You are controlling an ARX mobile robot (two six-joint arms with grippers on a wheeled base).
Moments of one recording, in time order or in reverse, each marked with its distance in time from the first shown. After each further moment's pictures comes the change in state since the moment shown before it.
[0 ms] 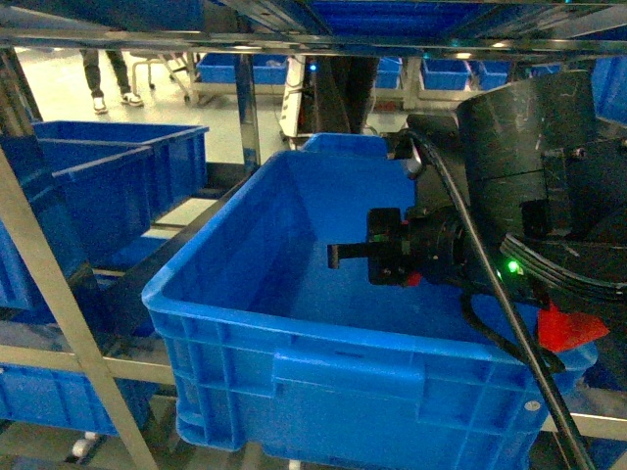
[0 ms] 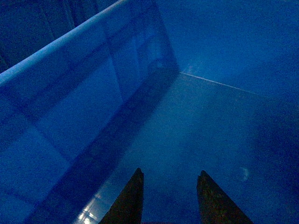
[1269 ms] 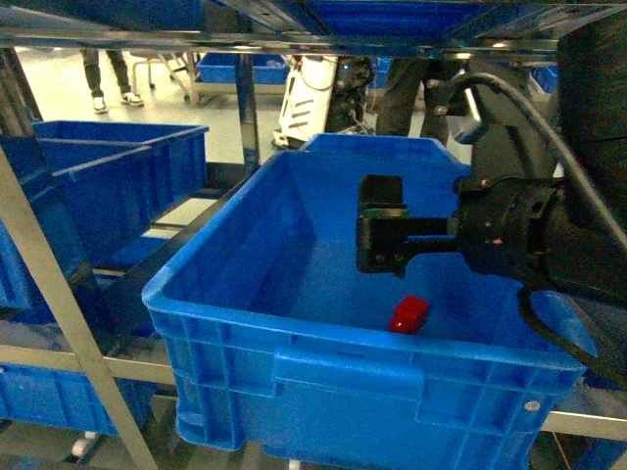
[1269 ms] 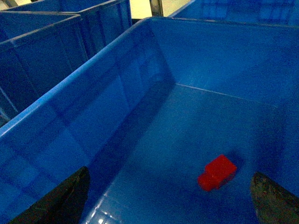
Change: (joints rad) left arm 0.000 0.000 0.000 0.000 0.000 0.000; right arm -0.004 -0.240 -0.198 0.030 -0.009 0.038
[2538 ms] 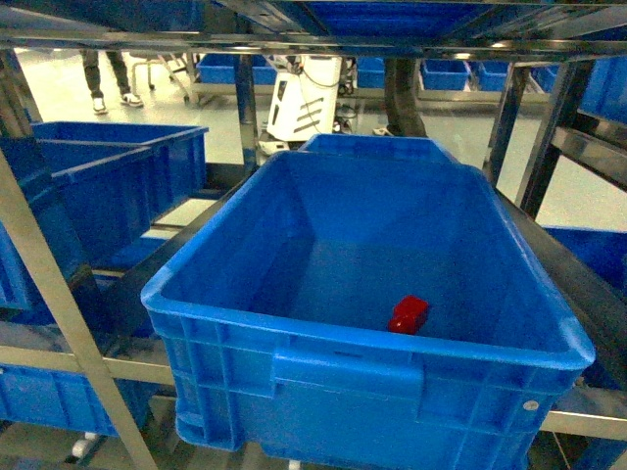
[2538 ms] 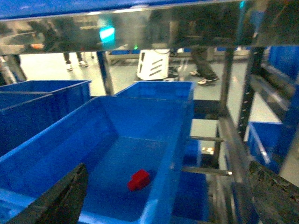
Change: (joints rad) left arm 0.000 0.000 0.000 0.000 0.000 0.000; right arm -0.181 -1.161 -0.627 -0.211 0.021 -0.101
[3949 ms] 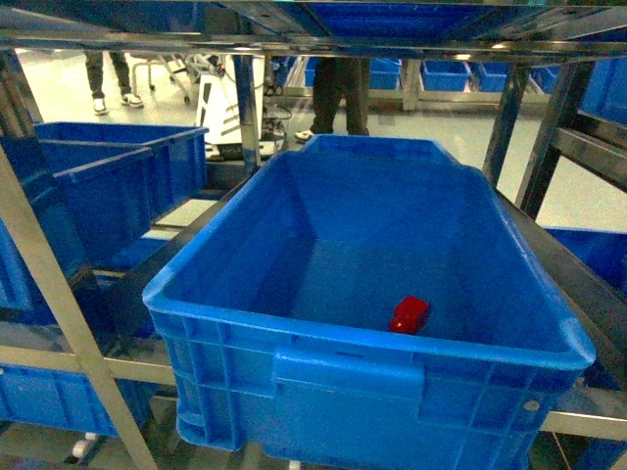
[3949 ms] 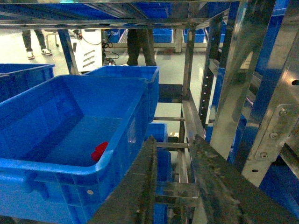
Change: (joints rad) left arm 0.000 0.000 0.000 0.000 0.000 0.000; right arm -0.216 -0.663 -0.174 -0.393 -0.018 -0.116
